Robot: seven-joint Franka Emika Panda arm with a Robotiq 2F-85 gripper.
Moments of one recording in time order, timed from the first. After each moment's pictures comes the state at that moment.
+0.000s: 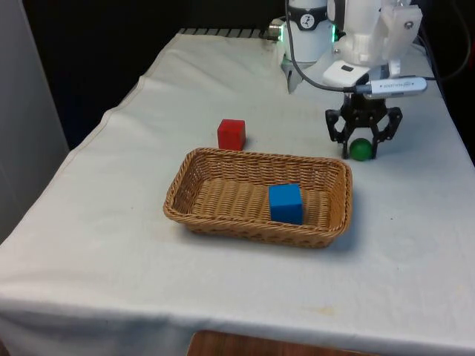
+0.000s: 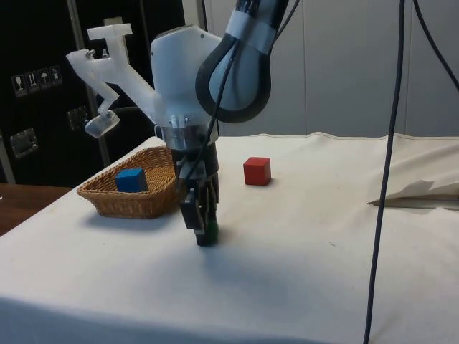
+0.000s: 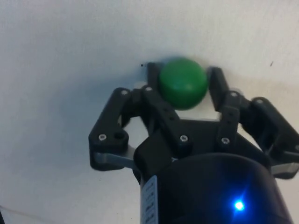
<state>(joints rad) 0.15 0.46 0.07 -2.23 -0.03 2.67 0.15</state>
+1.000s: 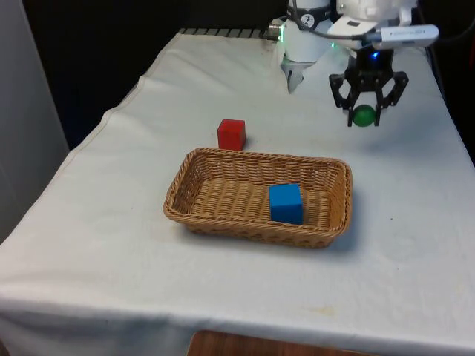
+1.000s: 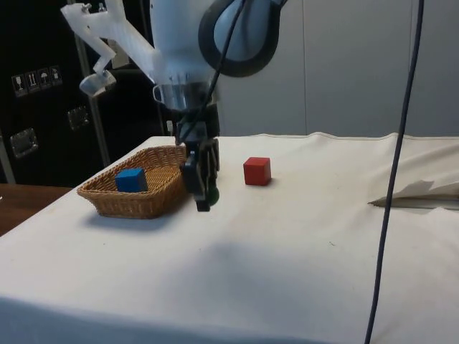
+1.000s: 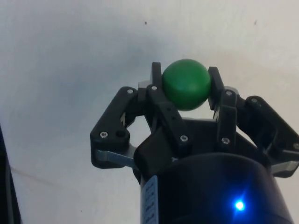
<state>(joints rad) 0.15 0.26 0.09 -2.30 -0.03 2.56 0.16</state>
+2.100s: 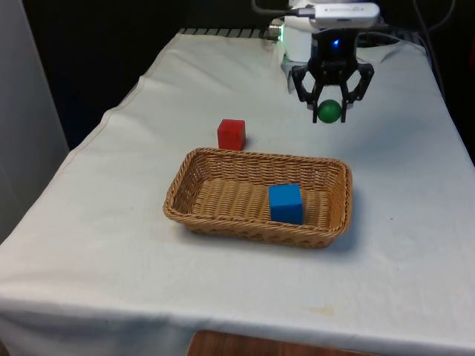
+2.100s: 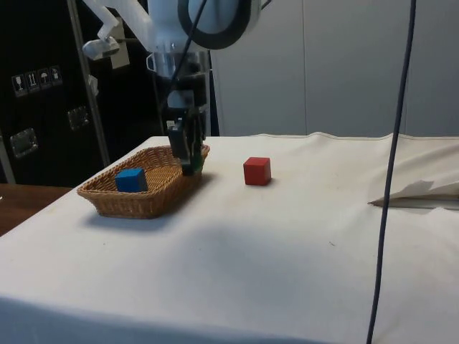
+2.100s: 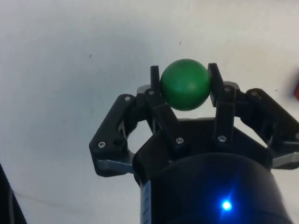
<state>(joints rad) 0.12 0.27 -0.03 -2.19 0.01 2.51 0.01</state>
